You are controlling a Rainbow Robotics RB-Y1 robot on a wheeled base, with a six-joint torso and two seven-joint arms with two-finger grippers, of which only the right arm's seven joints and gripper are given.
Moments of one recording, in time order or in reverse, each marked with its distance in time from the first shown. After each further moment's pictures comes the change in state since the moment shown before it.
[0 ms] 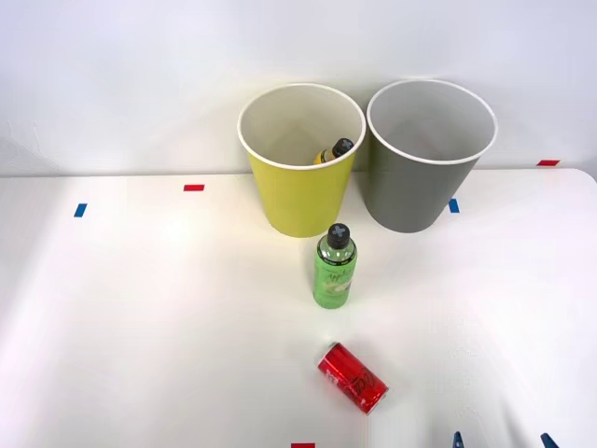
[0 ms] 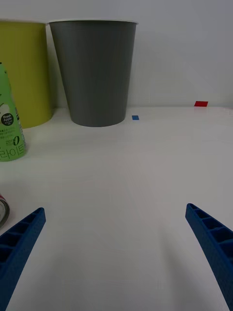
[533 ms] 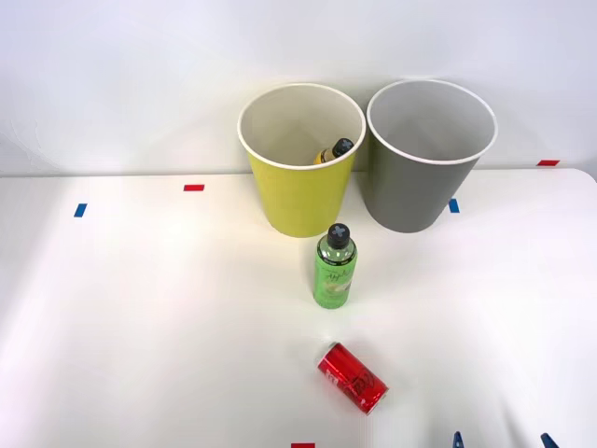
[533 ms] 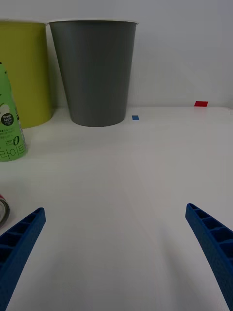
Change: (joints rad) arm 0.000 0.000 0.000 0.000 0.000 0.000 0.000
